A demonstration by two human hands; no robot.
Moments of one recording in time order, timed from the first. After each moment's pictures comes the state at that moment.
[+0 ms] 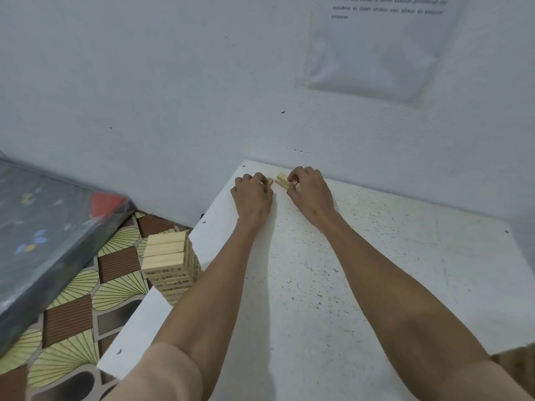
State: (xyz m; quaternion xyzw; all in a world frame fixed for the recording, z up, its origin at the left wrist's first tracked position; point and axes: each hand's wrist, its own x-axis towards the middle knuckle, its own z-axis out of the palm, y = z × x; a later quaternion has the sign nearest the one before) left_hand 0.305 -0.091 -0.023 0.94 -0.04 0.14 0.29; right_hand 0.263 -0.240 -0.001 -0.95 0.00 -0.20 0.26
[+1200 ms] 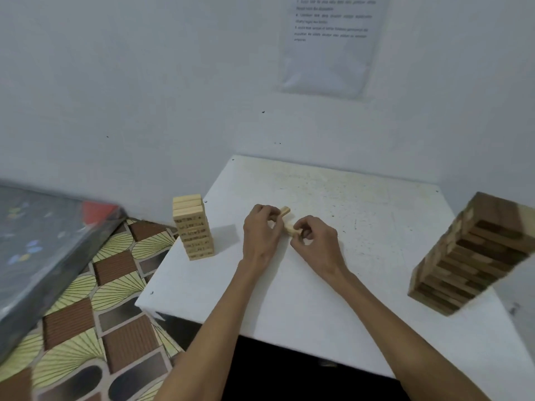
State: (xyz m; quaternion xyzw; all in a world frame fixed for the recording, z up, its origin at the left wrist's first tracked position) left_hand 0.105 -0.064 -0.021 0.84 -0.18 0.13 0.50; right_hand 0.028 -0.207 -0.024 -0.88 0.03 -0.25 0.40
